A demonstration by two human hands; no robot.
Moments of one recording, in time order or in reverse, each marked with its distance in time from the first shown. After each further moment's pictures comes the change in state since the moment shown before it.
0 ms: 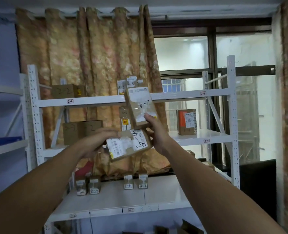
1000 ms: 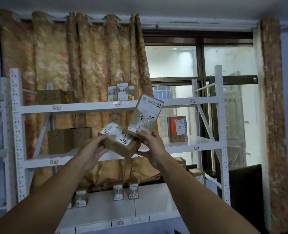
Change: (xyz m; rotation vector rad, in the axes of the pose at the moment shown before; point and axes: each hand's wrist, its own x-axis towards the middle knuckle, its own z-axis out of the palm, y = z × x) left_hand 0.049 -0.020 0.021 -0.677 0.231 0.015; right_hand 0.011 0.017 -0.019 0.114 0.109 -0.065
